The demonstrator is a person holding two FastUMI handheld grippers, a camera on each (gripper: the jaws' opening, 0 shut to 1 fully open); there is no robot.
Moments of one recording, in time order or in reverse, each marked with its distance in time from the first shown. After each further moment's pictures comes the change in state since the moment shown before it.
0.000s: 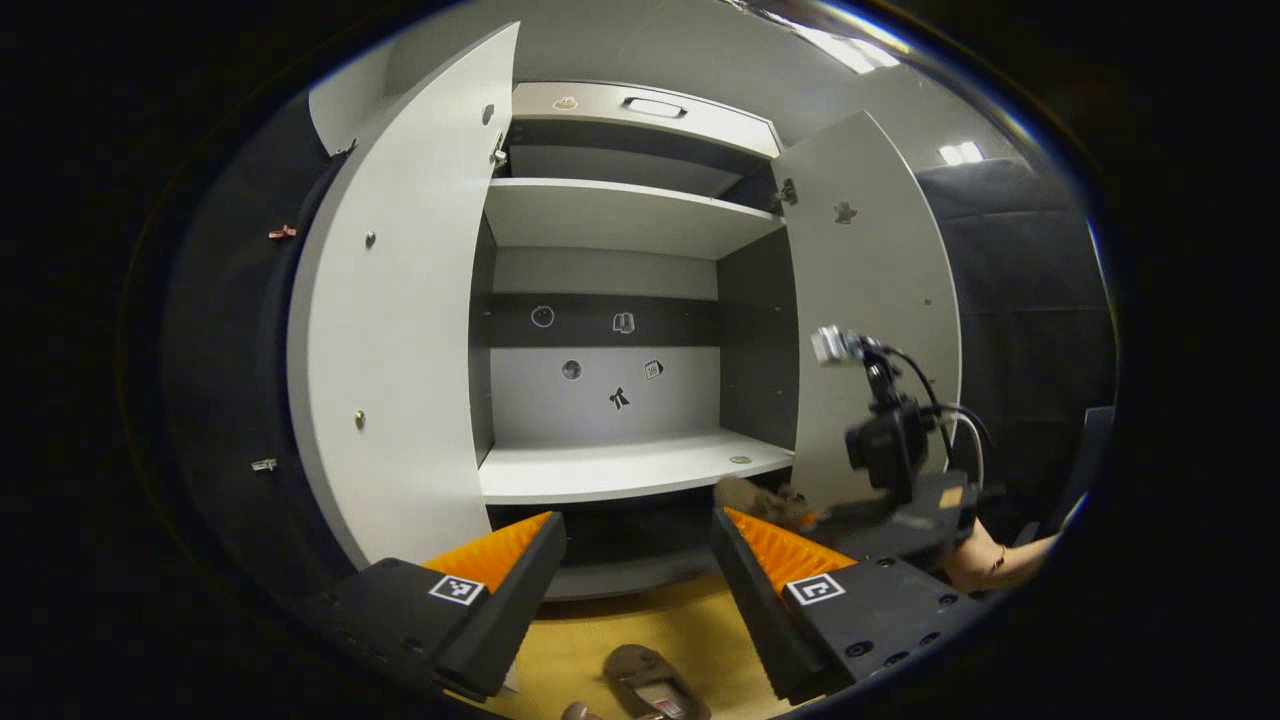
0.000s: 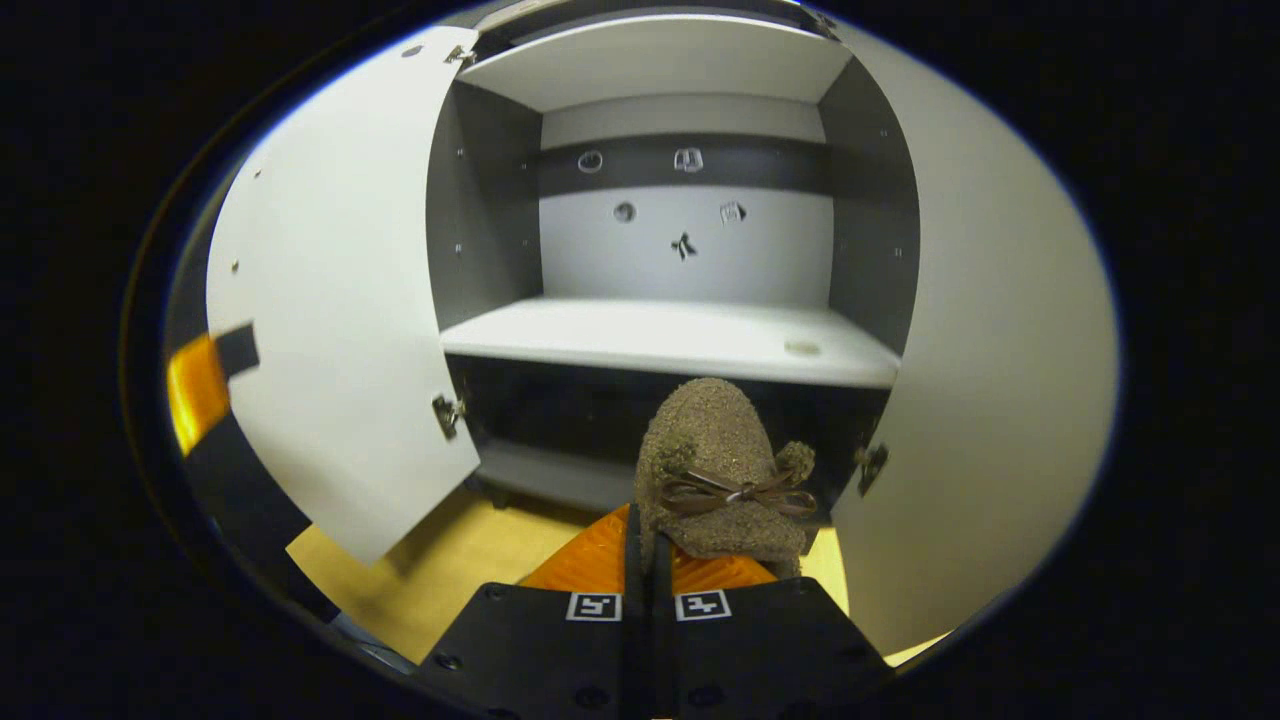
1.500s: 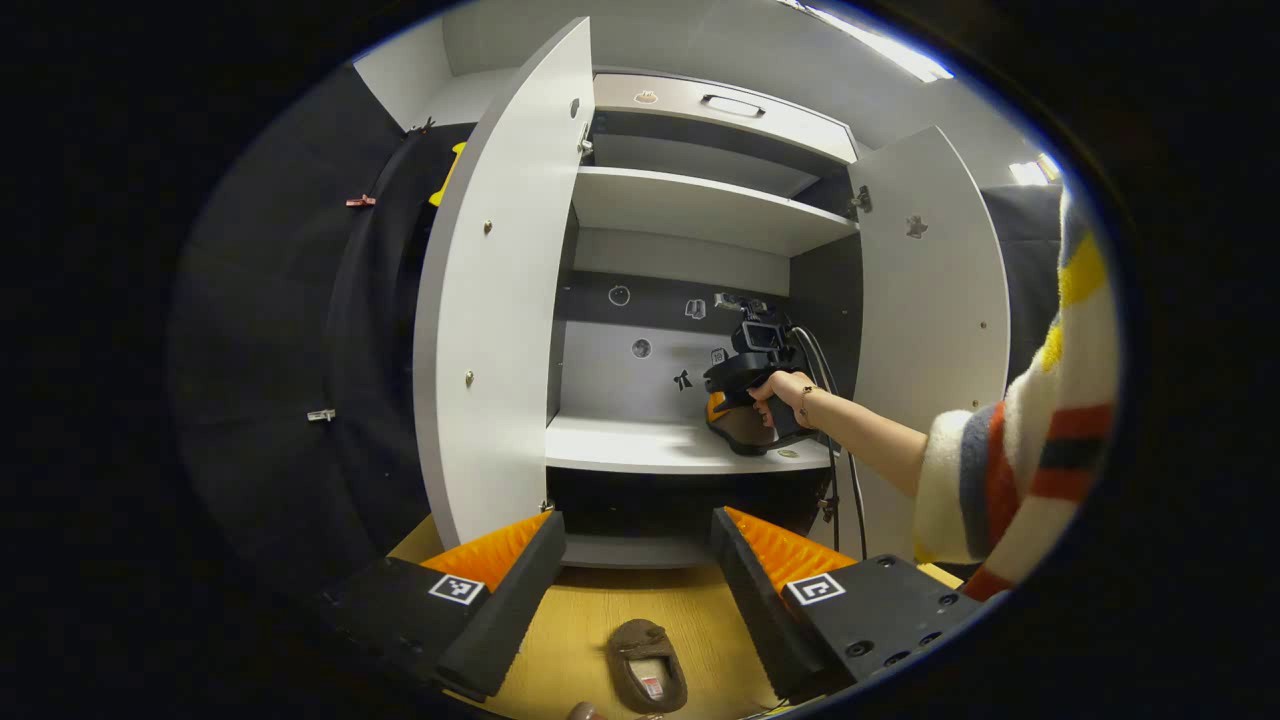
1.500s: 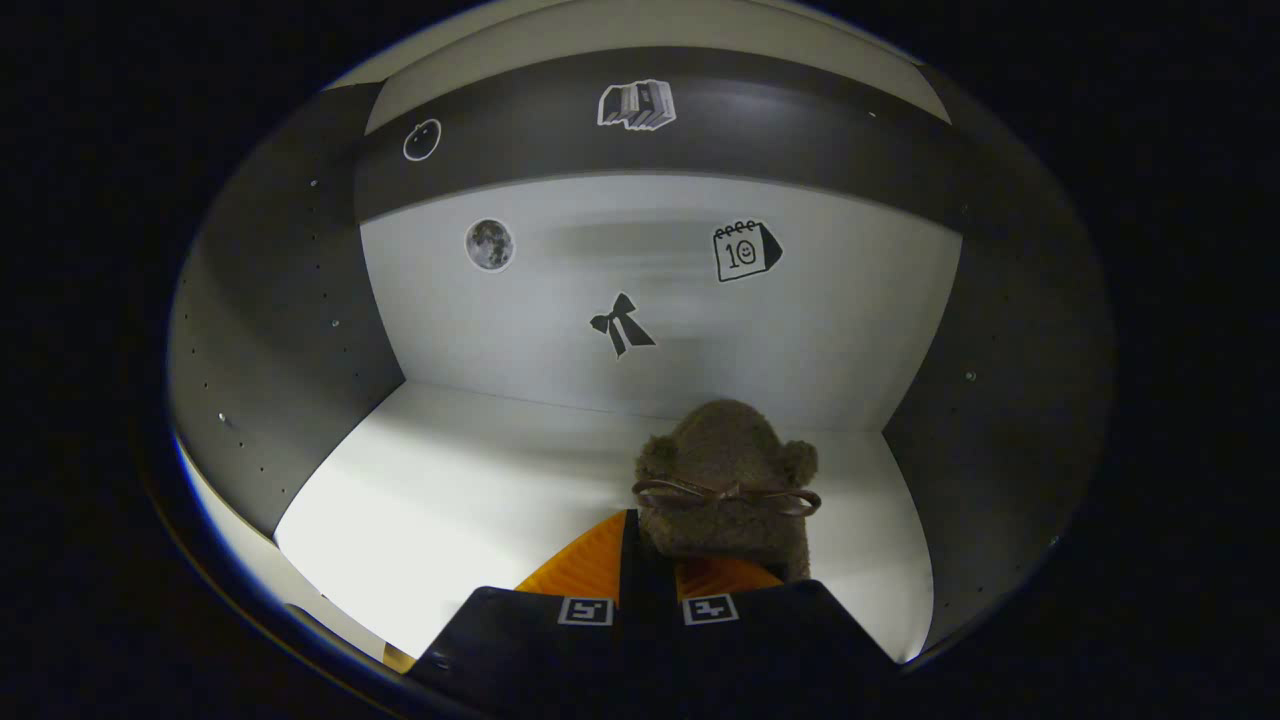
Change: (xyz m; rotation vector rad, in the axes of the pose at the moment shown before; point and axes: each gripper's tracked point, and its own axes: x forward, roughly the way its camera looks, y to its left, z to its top) left arm -0.032 0.024 -0.006 -0.113 0.059 0.192; right arm 0.257 -0.062 0.117 0.037 0.238 -0.087
